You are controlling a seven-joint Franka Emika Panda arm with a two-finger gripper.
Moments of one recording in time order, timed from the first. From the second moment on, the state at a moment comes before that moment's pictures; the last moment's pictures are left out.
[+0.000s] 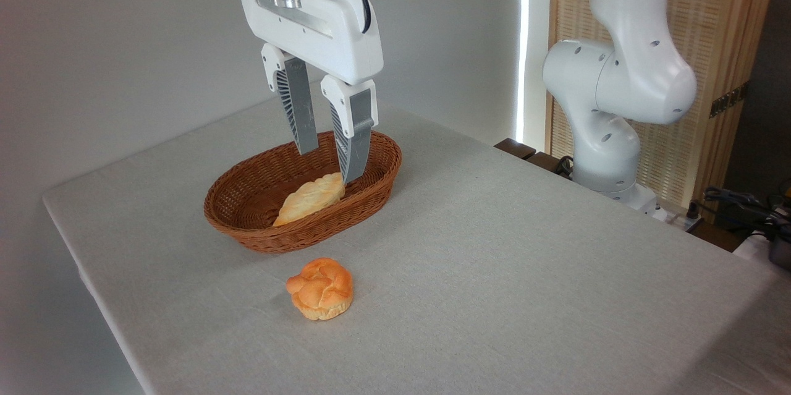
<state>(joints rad) 0.06 -0.09 -0.08 -1.69 -0.07 1.64 0.76</state>
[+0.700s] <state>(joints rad) 0.06 -0.09 -0.08 -1.69 -0.07 1.65 0.76</state>
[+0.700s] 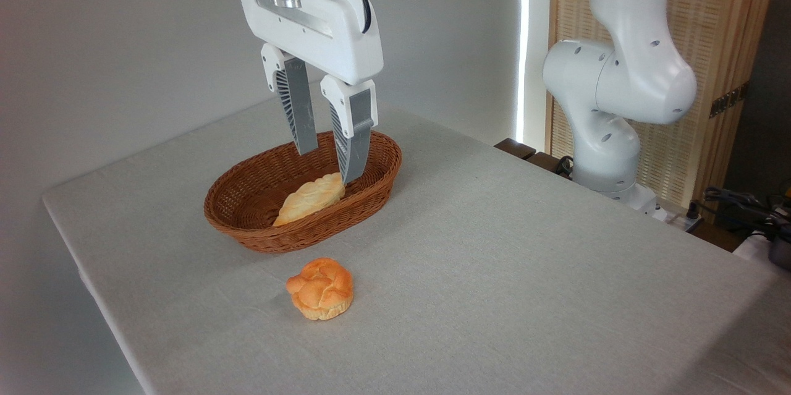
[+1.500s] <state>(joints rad) 0.05 0.01 -0.14 -1.95 -0.07 2.03 0.82</state>
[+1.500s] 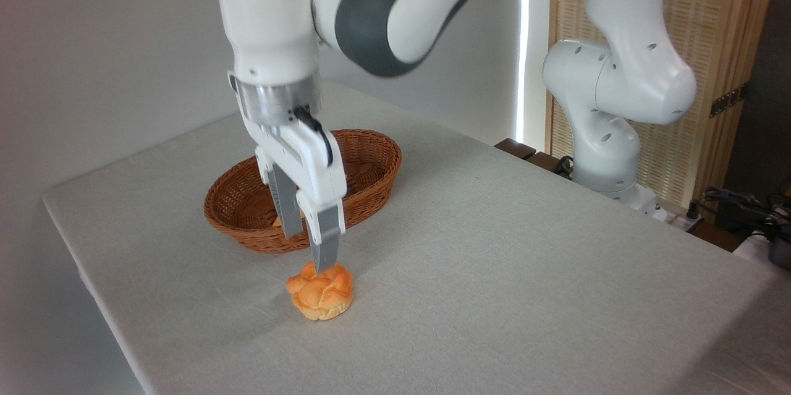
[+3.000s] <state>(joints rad) 0.05 0.07 -0.19 -2.04 0.04 2.17 0.98</state>
